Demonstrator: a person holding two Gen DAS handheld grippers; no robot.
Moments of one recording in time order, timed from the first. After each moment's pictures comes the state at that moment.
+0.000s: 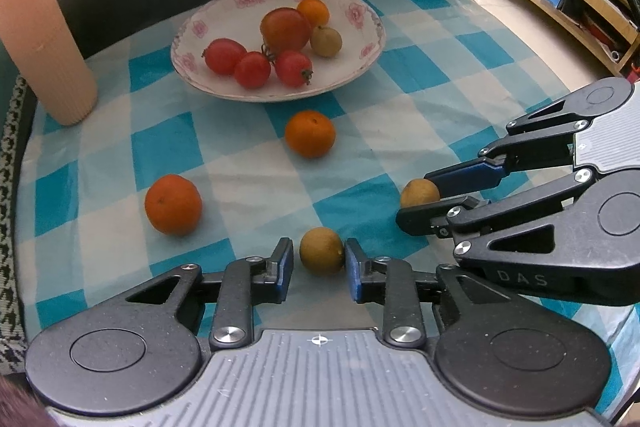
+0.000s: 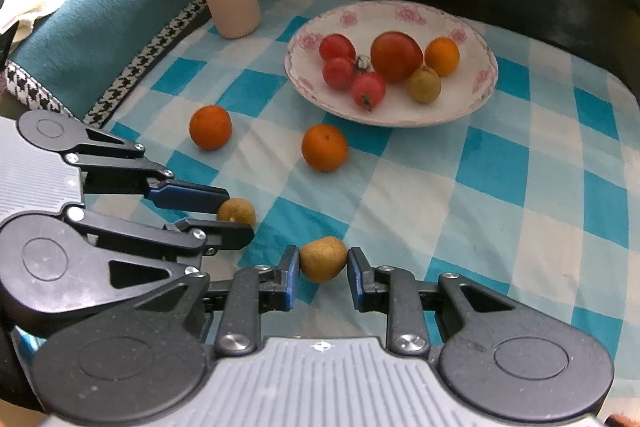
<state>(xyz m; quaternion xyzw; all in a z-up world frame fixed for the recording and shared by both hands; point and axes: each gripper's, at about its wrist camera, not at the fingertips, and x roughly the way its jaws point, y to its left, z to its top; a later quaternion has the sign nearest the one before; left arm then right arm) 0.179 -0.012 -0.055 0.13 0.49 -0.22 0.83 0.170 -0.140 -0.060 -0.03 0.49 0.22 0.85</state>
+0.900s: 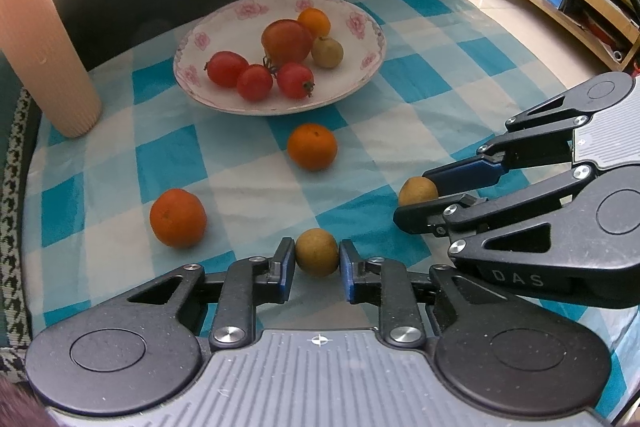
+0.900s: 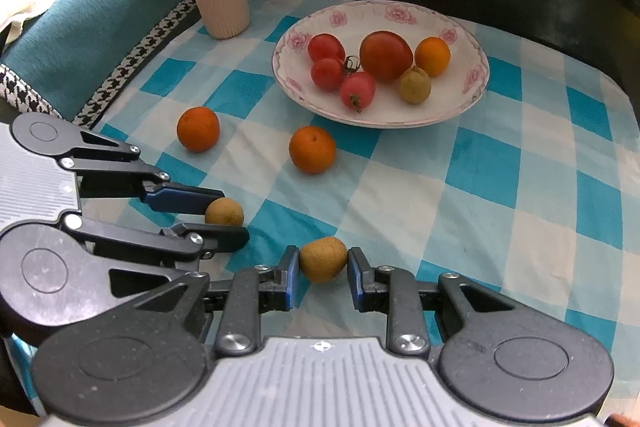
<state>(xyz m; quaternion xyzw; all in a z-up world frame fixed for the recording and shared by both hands) 0.177 -0.014 -0.050 0.14 0.48 -0.22 0.84 0.173 -0.141 -0.056 -0.03 0.48 0.21 0.85</state>
